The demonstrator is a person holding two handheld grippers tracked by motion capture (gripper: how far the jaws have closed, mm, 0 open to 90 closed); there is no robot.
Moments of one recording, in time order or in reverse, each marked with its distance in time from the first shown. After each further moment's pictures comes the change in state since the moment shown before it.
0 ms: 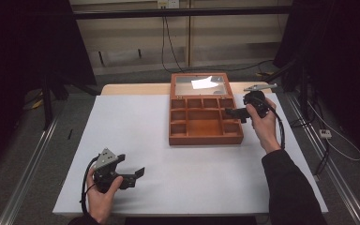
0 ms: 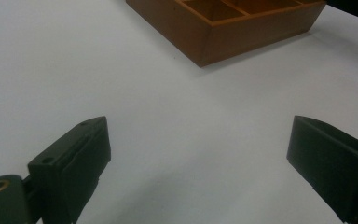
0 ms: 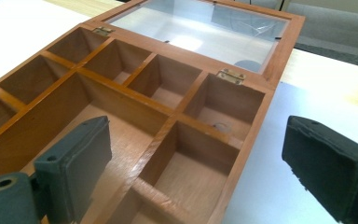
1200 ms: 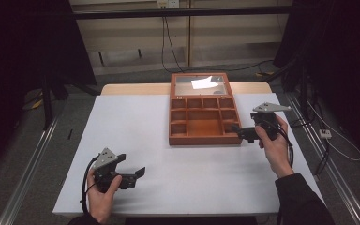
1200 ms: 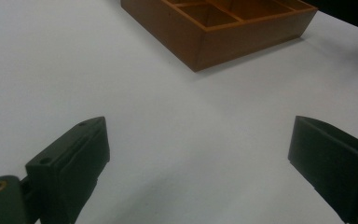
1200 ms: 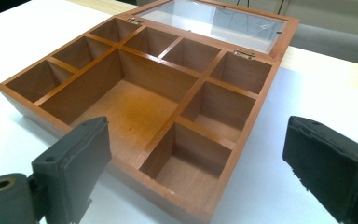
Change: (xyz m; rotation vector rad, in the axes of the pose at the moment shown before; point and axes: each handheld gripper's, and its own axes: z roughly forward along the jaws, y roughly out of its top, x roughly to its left) left arm -0.001 0.001 0.000 -0.013 -0.016 -0.007; right arm 0.034 -0.045 -0.056 -0.080 -0.023 -0.033
